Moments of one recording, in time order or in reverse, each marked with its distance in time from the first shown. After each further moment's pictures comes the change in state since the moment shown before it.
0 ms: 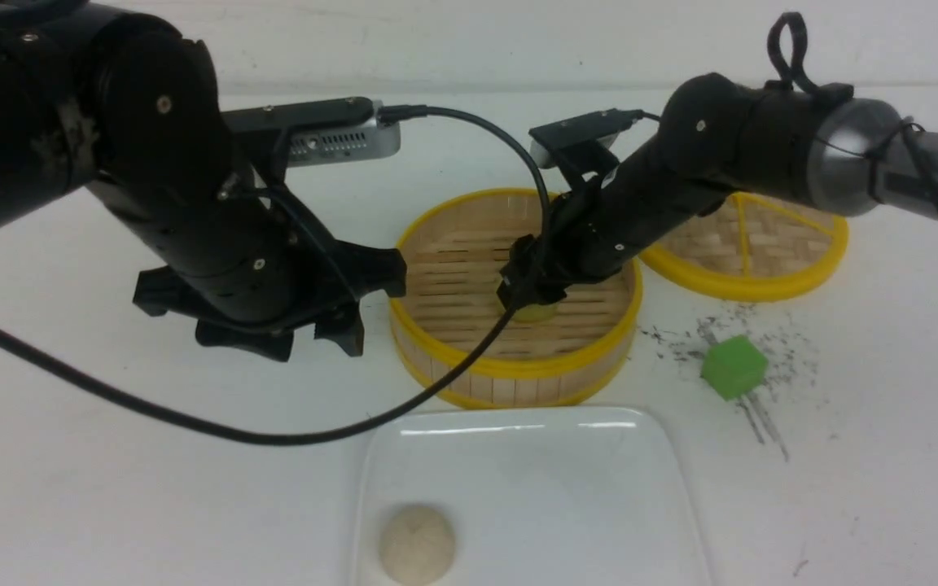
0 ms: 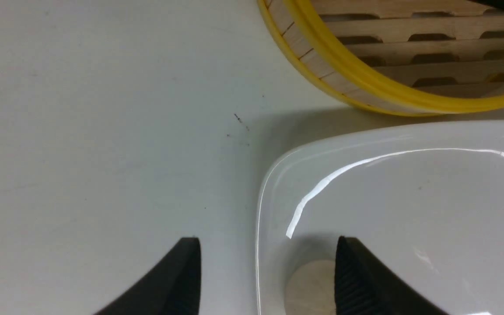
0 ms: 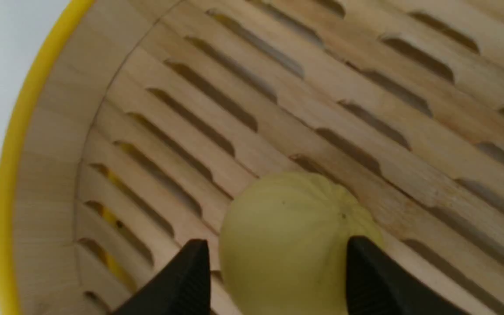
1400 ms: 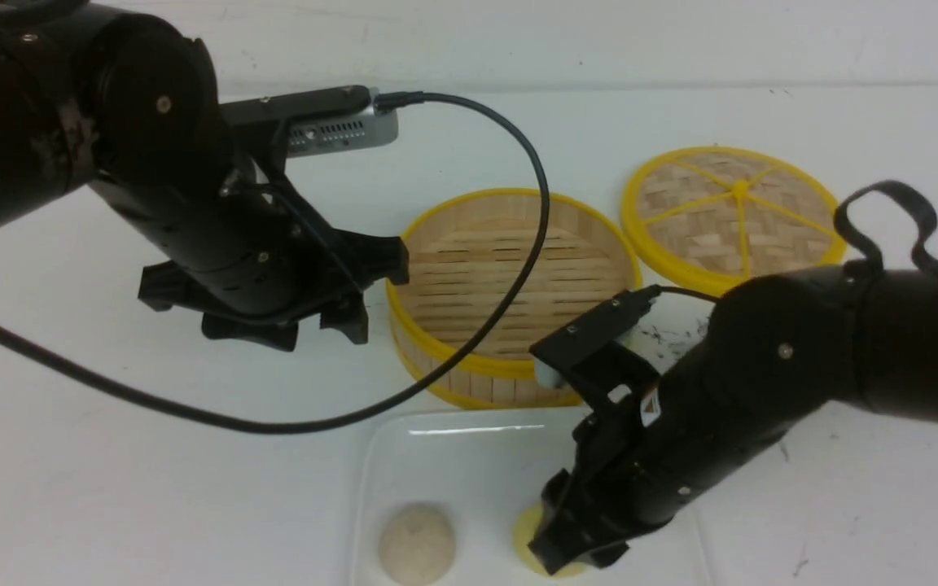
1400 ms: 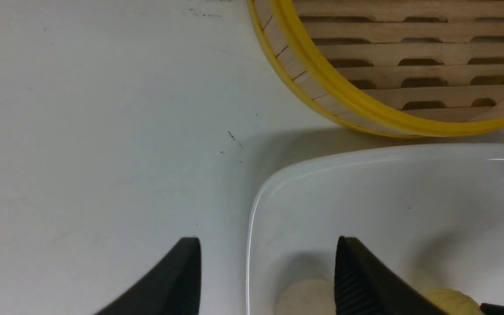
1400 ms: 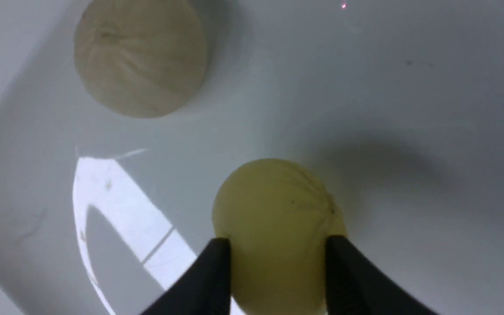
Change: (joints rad) right arm 0.291 -0.450 0.643 -0.086 -0.029 0.204; left arm 0.000 0.000 0.000 0.006 -0.034 -0.026
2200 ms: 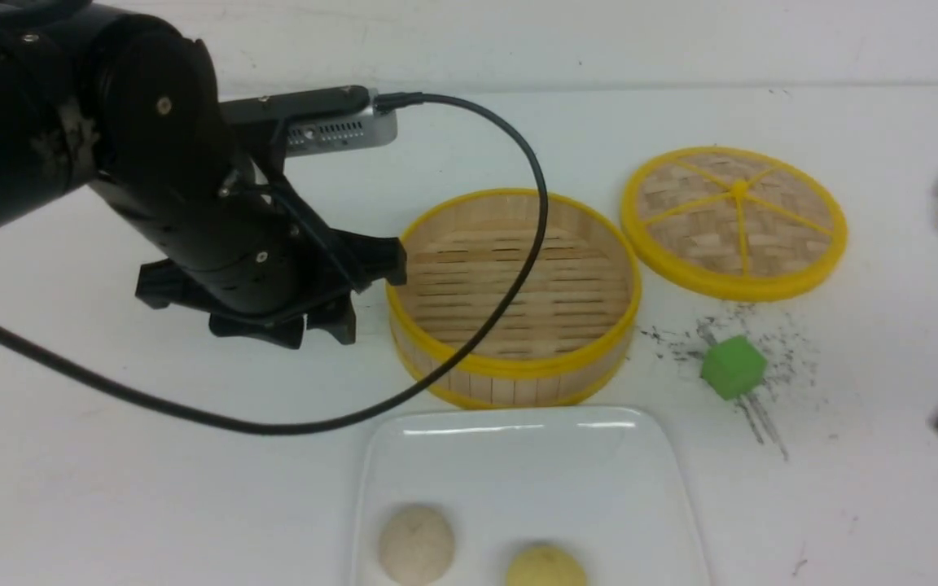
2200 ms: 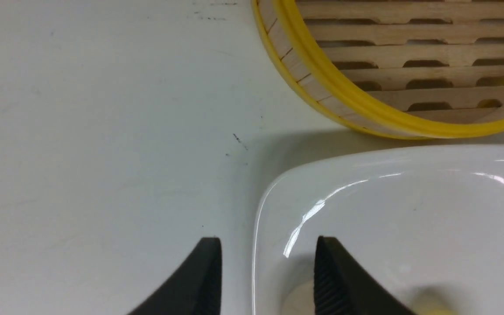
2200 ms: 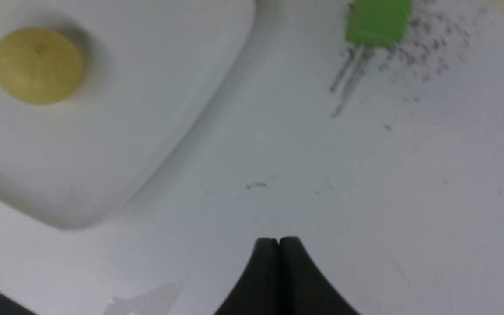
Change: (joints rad) right arm -0.076 -0.659 -0.024 -0.565 0.585 0.327; left arm 0.000 0.000 -0.001 0.015 0.000 0.000
